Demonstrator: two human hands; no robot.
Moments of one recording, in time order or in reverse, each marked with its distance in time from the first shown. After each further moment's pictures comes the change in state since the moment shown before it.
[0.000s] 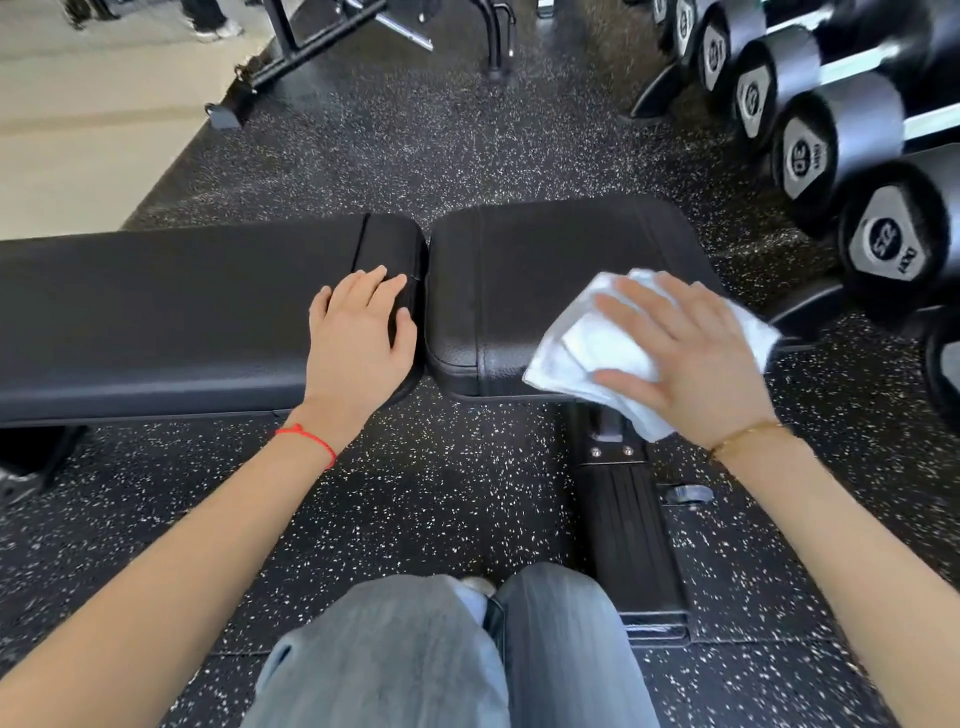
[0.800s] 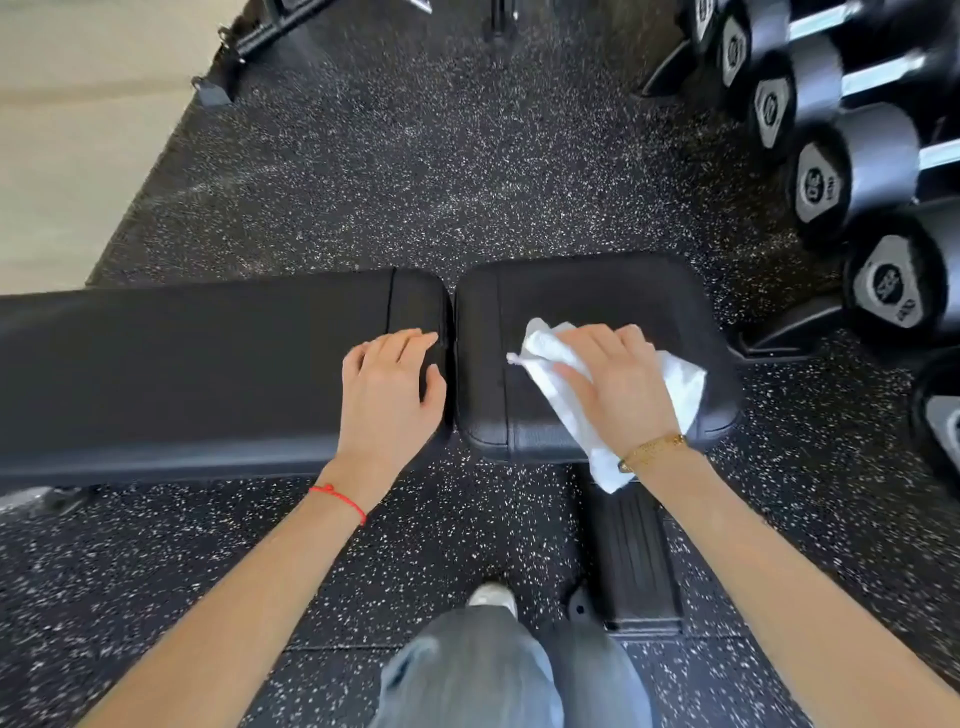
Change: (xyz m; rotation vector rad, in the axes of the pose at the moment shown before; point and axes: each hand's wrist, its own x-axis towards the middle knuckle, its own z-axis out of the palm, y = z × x) left_hand 0.034 0.005 -0.038 -0.035 -0.130 -0.030; right_hand 0.092 -0.056 -0.051 0.193 -0.282 0.218
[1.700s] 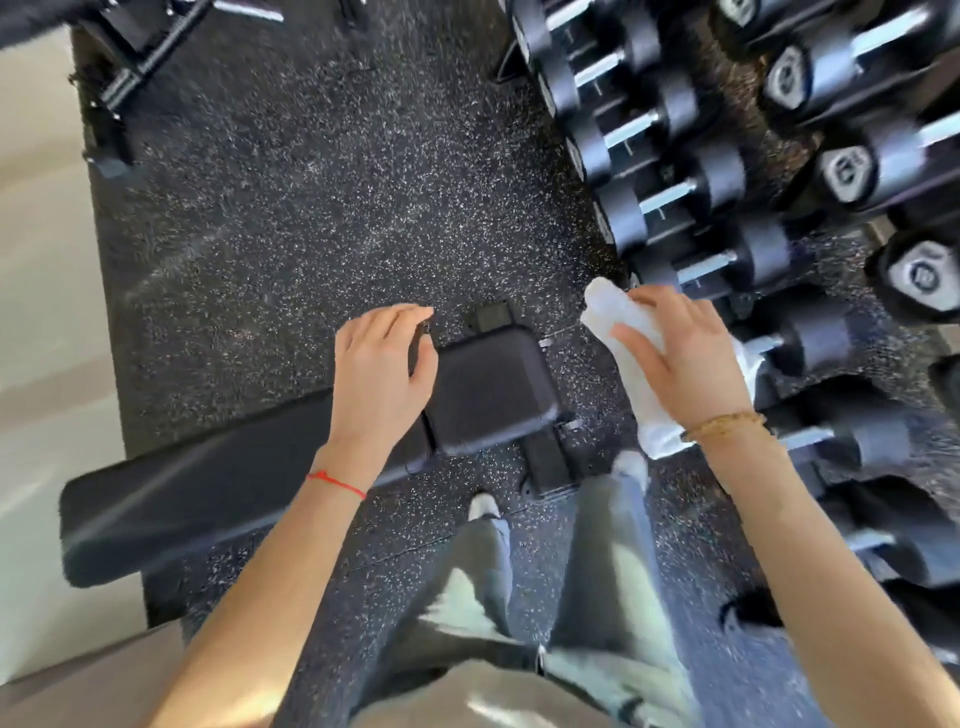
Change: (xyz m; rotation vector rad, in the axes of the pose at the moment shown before) left_hand 0.196 0.207 -0.423 -0.115 -0.275 0.245; right_hand -0.059 0.084 -0.498 0.397 0.129 0.427
